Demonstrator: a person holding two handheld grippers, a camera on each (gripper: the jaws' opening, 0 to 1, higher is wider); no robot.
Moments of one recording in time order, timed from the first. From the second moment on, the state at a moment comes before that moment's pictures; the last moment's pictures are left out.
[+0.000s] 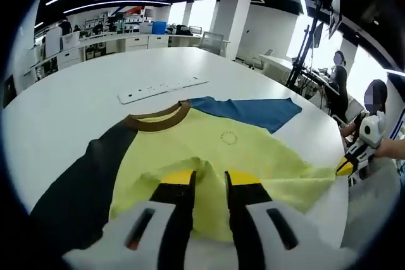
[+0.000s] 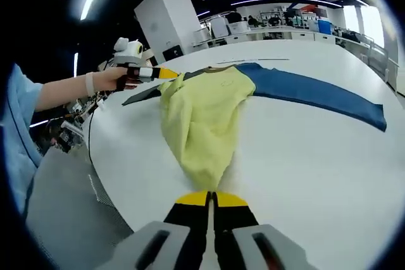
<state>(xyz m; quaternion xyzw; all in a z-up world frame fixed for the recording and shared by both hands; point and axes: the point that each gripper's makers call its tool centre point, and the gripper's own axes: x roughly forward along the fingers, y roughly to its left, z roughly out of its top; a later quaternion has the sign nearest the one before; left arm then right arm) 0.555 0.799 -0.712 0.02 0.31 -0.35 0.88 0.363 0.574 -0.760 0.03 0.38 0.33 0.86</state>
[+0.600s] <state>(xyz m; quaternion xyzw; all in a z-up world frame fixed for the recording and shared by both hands) 0.556 0.846 -0.732 0.02 0.34 -0.31 0.89 0.358 0.576 -0.762 0.03 0.39 0.34 0.86</state>
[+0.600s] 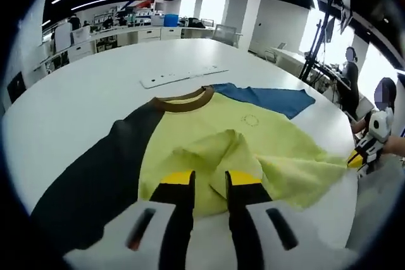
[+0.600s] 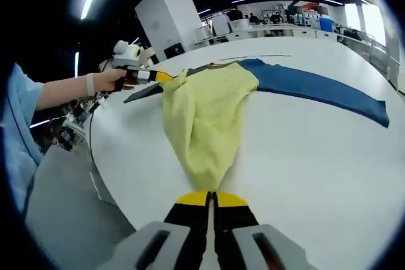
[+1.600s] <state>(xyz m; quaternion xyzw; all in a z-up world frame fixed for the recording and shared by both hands) 0.549 0.822 -0.756 0.10 0.34 -0.37 0.86 0.356 0.578 -0.767 0.04 0.40 0.33 0.85</state>
